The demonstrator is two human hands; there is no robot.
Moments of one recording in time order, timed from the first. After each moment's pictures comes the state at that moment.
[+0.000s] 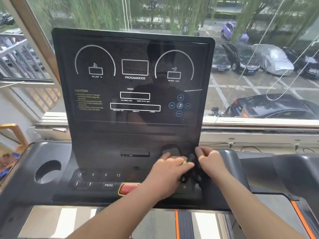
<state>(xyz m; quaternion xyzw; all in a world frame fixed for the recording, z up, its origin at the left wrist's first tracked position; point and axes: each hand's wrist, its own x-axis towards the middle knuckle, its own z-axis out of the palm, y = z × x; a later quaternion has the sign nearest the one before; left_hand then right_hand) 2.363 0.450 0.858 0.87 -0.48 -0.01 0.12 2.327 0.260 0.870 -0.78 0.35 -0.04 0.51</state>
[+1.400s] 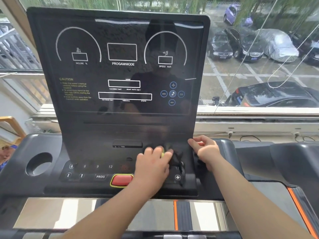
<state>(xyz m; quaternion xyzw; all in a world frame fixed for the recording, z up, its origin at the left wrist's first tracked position) 2.351 0.458 0.854 0.94 -0.34 0.02 0.07 2.339 0.238 0.845 -0.74 0.35 -0.03 0.57</state>
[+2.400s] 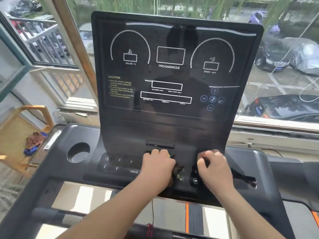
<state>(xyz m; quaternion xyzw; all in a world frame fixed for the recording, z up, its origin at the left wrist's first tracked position) 2.369 0.534 0.894 0.95 -0.27 -0.13 -0.05 2.313 0.345 0.864 -0.93 0.22 -0.06 0.28</state>
